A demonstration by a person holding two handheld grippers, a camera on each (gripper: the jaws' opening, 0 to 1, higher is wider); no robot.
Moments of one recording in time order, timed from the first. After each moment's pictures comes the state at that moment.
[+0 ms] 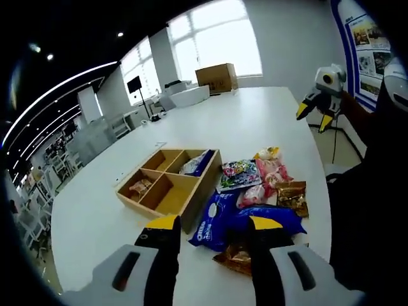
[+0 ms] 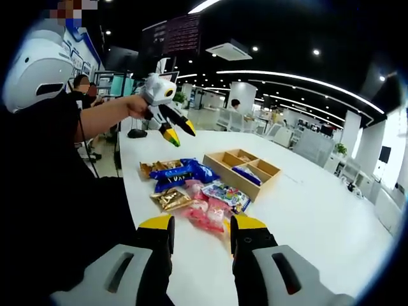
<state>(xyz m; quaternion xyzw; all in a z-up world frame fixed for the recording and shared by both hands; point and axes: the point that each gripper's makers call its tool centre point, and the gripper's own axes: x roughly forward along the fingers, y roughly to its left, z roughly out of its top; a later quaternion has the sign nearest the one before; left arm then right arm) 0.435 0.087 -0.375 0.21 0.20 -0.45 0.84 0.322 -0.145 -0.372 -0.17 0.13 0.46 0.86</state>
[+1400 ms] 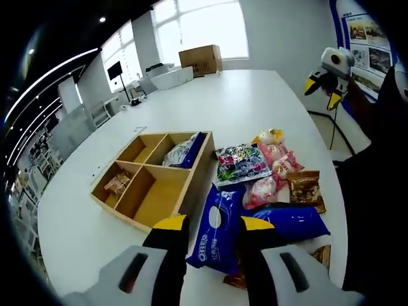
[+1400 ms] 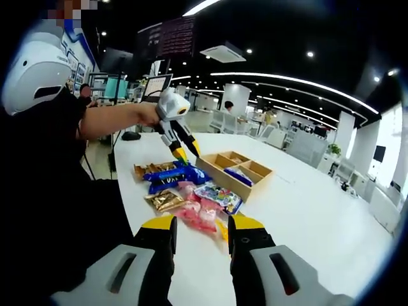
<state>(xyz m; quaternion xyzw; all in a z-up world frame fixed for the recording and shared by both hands) 0.466 0.053 -0.417 0.24 0.26 -0.49 0.80 0.325 -0.155 -0.365 -0.17 0.12 0.44 0.87</state>
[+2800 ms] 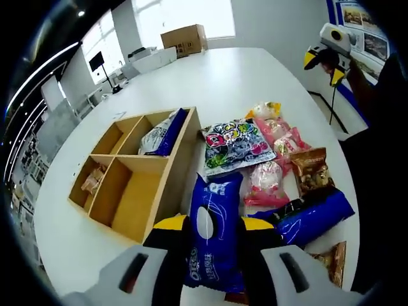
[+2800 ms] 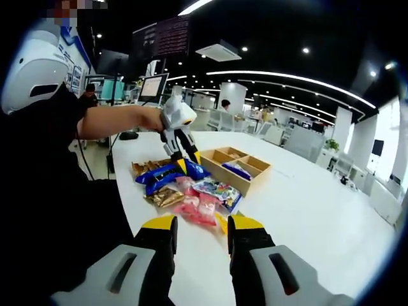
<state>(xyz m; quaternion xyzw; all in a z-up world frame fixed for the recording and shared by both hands) 0.449 0.027 -0.457 0.30 0.31 -0.51 0.75 0.326 -0.161 -0.375 -0.16 0.13 0.44 0.88</state>
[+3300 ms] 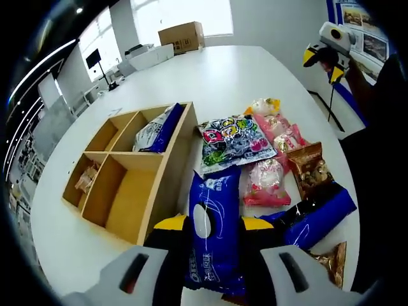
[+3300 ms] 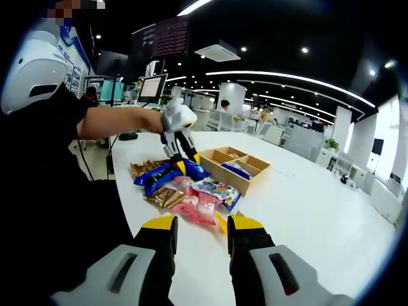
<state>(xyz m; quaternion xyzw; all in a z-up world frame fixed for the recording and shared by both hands) 0.453 0.028 -0.463 0.29 0.32 -0.52 0.74 0.327 -0.162 -0.377 -0.16 0.13 0.44 0.88</state>
